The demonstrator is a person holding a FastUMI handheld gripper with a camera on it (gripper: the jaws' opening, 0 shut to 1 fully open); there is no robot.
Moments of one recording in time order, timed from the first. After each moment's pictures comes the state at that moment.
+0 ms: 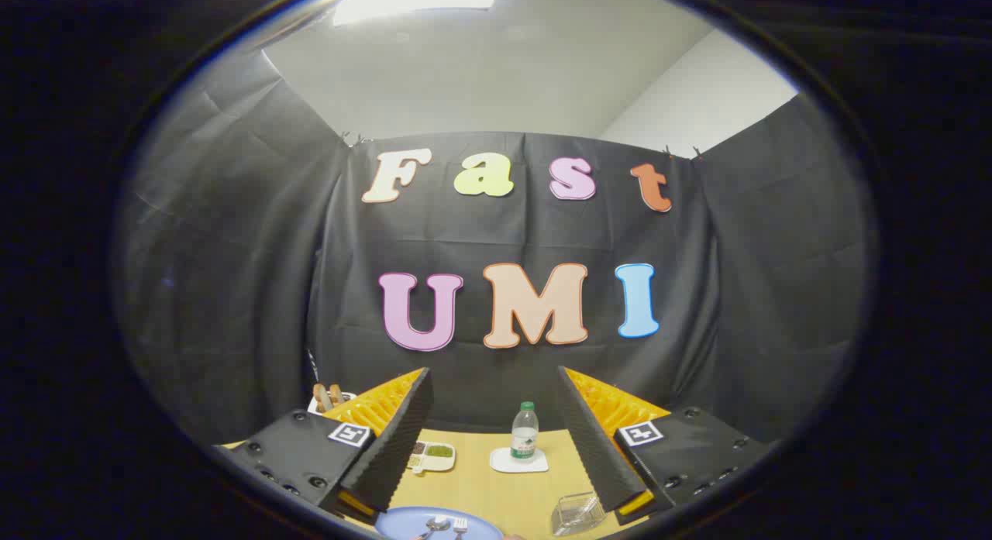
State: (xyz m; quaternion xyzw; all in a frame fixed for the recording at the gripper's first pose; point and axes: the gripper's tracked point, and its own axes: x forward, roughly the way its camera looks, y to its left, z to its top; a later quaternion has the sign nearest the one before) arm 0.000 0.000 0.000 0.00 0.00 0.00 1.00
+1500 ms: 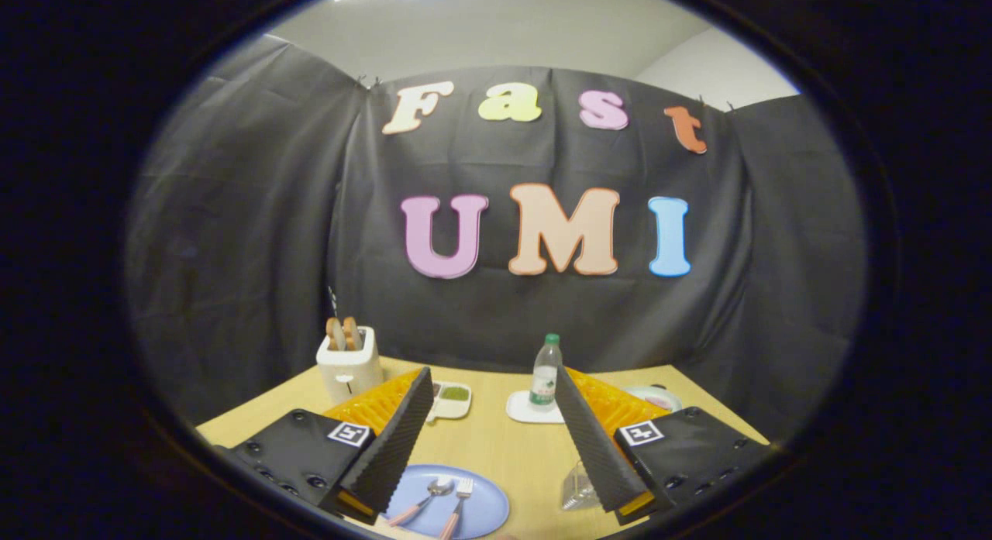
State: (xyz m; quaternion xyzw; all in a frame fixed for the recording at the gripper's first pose) arm 0.000 0.018 -0.120 -0.02 0.16 0.06 0.98
